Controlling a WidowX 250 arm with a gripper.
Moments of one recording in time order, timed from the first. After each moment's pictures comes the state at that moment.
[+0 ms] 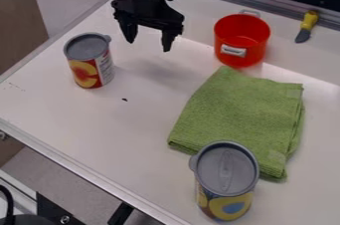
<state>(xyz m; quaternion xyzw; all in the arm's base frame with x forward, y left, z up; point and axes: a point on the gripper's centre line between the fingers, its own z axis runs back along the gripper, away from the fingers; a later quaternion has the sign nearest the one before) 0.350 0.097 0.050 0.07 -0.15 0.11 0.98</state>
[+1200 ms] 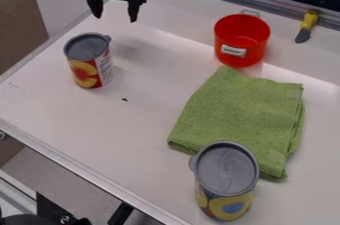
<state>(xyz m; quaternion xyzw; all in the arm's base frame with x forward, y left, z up) 0.365 0.193 0.060 0.09 -0.14 0.23 0.96</state>
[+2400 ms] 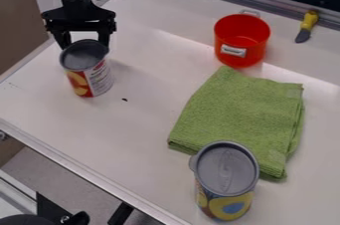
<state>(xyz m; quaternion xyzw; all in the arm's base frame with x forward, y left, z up) 0.297 0.195 0.044 0.07 -0.11 0.29 0.95</state>
